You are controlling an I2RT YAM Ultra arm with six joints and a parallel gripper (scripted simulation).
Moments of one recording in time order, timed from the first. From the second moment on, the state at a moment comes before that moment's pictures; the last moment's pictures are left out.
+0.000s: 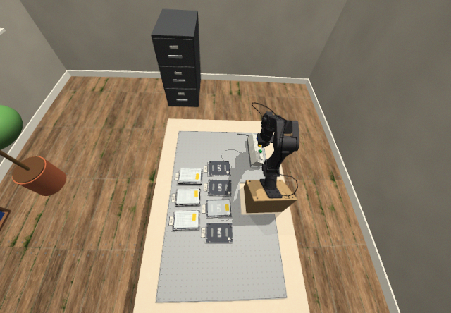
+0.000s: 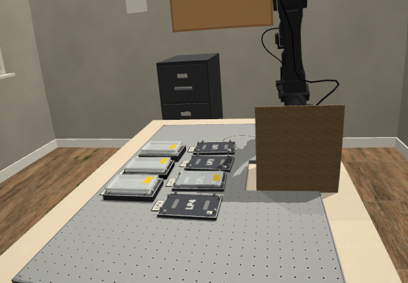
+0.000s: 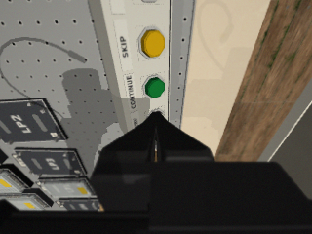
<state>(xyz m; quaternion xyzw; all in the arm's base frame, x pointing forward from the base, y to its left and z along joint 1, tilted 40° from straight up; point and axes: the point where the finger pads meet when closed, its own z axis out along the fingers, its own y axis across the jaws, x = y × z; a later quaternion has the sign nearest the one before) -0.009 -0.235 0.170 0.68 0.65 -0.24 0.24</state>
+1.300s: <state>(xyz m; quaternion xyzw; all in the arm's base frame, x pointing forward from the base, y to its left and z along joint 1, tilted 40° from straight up) -0.011 -0.248 0.156 0.68 0.65 -0.23 0.24</state>
